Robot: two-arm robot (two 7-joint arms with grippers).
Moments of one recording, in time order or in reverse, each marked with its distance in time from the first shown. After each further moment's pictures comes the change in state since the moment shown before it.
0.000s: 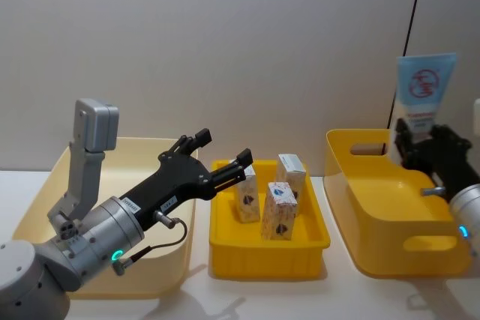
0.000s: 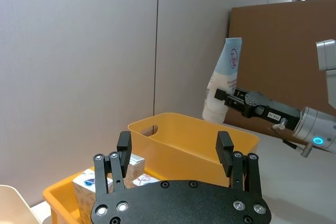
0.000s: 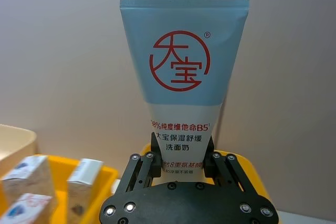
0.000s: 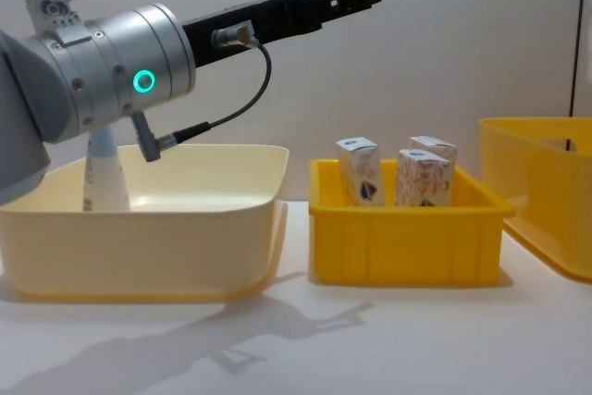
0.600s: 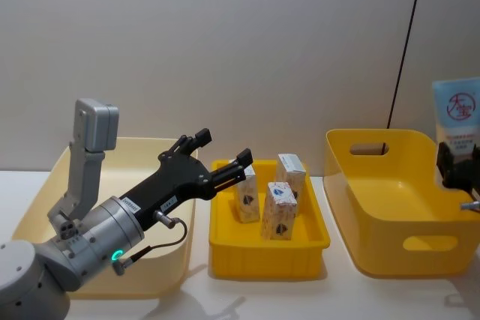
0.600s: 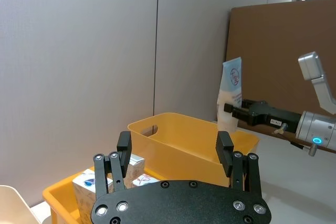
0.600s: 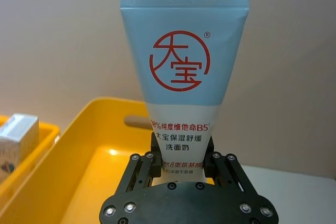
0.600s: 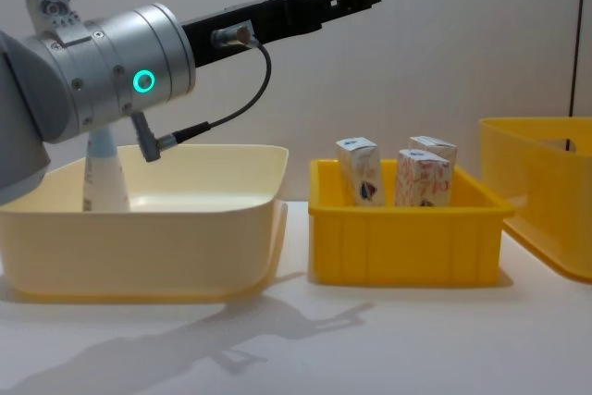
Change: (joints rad) left arm 0.000 0.000 0.000 0.000 0.000 0.000 0.000; right arm -0.013 0.061 0.056 0.021 -0.042 0.140 -0.040
